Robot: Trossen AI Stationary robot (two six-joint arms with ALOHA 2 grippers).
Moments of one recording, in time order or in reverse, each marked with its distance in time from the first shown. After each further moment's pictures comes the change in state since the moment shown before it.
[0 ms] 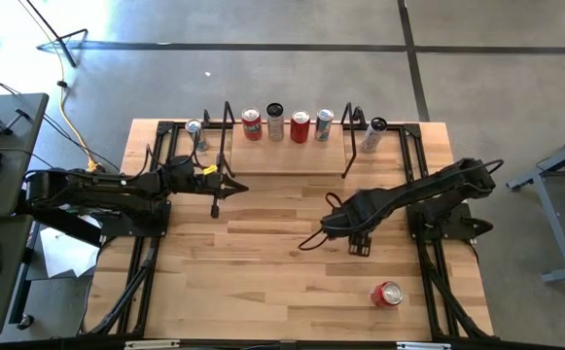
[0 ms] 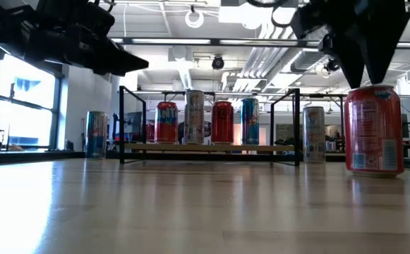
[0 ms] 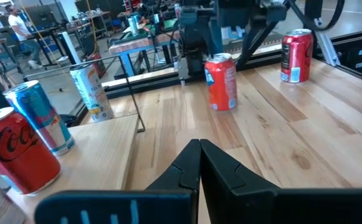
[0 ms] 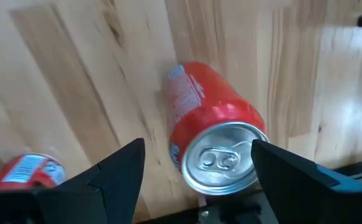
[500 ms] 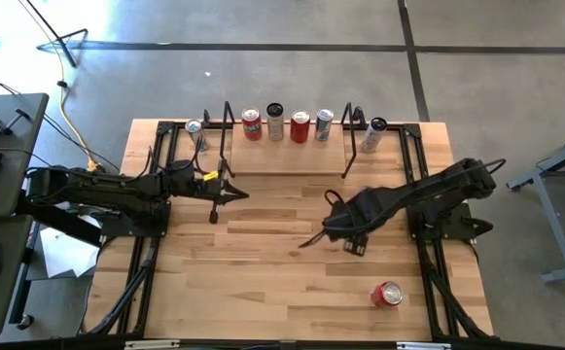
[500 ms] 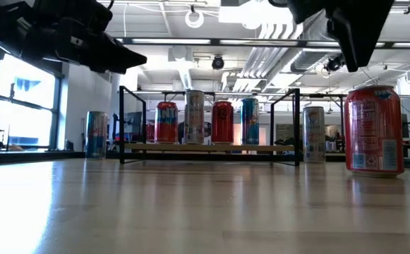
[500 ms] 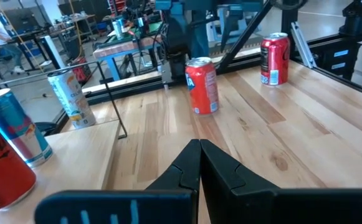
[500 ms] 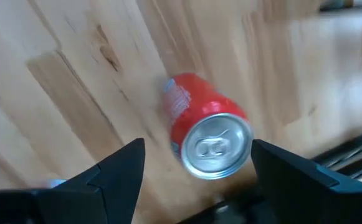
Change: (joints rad) left arm -0.066 0.000 0.000 0.000 -0.005 -0.004; right arm 0.014 -0.001 0.100 -0.070 0.053 0.215
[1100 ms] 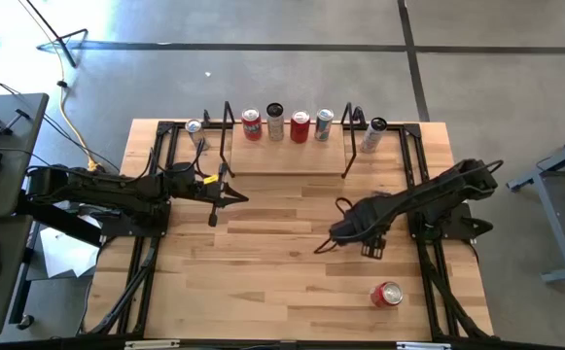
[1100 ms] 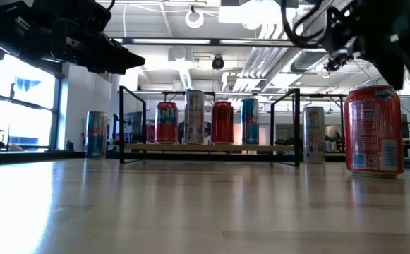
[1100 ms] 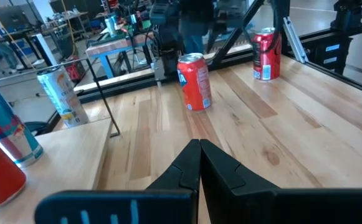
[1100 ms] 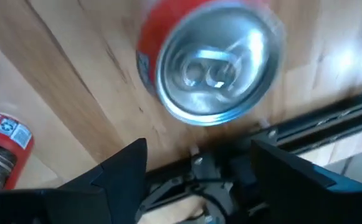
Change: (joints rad) left arm -0.025 0.000 -0.004 -0.015 -0.005 0.010; right arm 0.033 -0.010 -0.187 -0.075 -0.101 -0.087
